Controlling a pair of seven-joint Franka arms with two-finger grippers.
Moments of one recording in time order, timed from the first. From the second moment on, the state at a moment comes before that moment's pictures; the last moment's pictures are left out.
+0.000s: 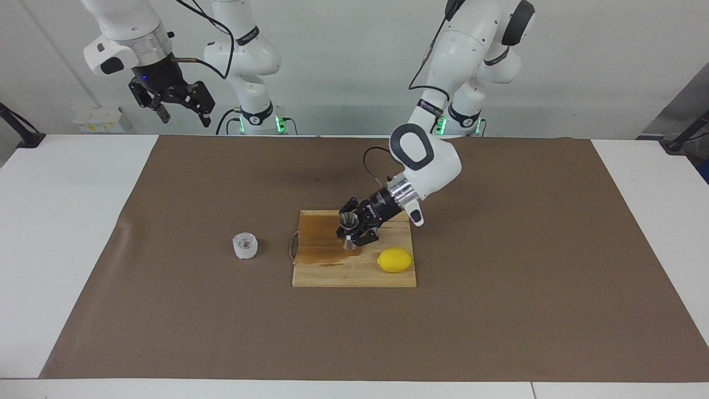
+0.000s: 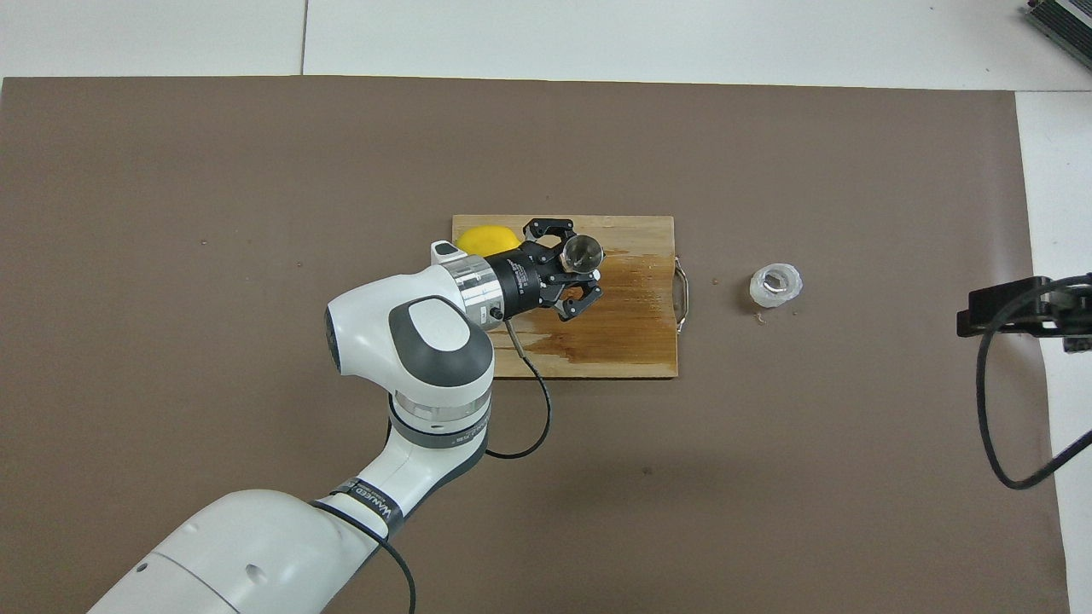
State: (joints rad) left arm -0.52 0.44 -0.16 -1.80 -1.78 2.67 -0.95; right arm -0.06 -0.12 0.06 -1.61 0.03 1.45 0.16
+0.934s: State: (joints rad) left arm -0.52 0.46 -0.16 -1.81 -1.83 2.68 -0.92; right arm -0.06 -0.12 0.06 -1.61 0.03 1.45 0.16
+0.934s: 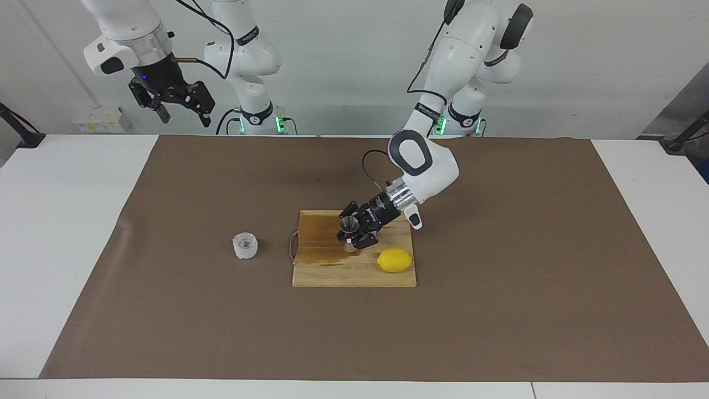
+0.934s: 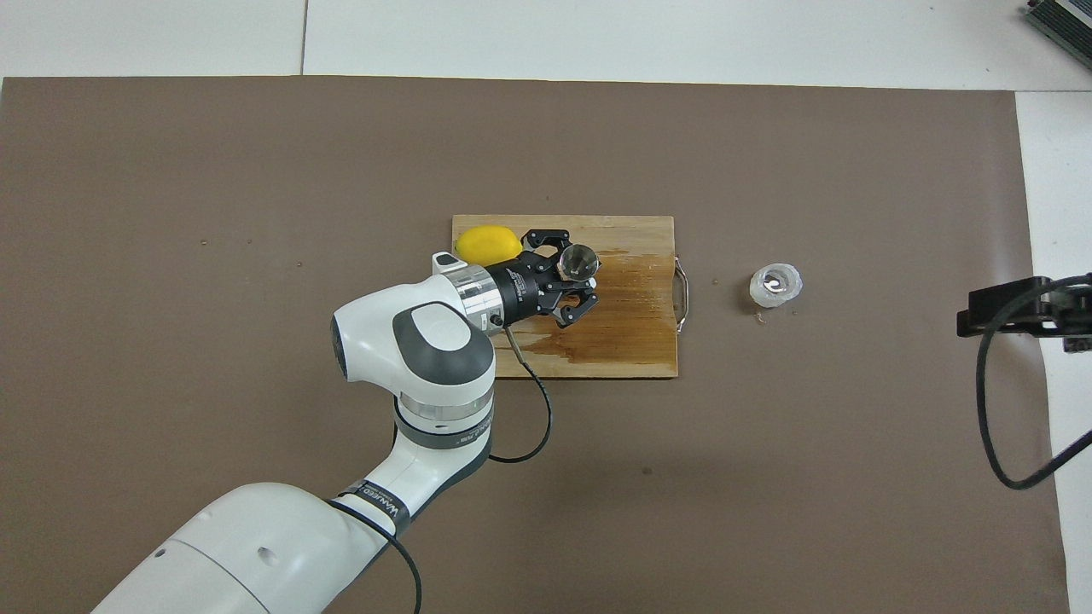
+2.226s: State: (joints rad) left arm -0.51 0.46 -0.15 -1.83 -1.87 2.72 -0.91; right arm -0.06 -0.12 0.06 -1.61 0.03 1.45 0.16
